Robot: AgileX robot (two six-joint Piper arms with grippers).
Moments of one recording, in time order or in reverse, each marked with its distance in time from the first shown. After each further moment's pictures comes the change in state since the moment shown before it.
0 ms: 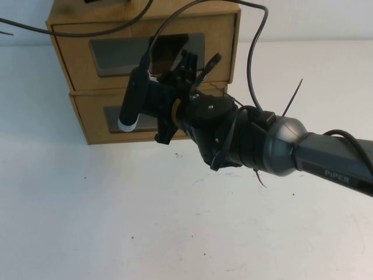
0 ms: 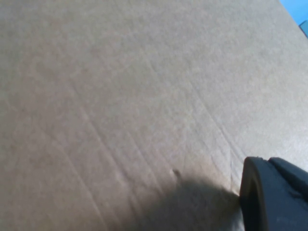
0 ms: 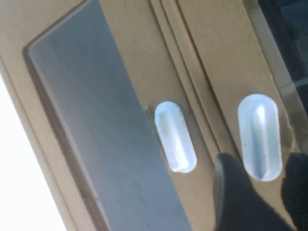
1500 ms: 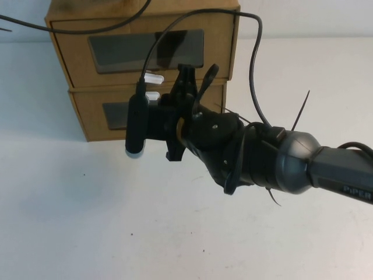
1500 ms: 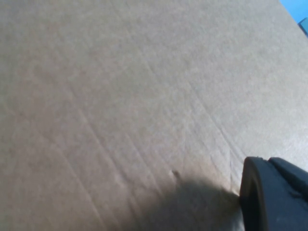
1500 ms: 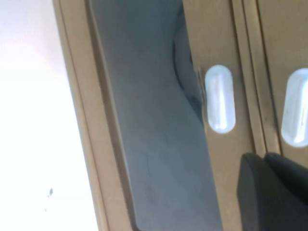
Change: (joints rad) right arm 0.039 -0.078 0.157 -0.081 0.023 -0.071; left arm 0.000 0.000 0.002 0.000 0.002 0.015
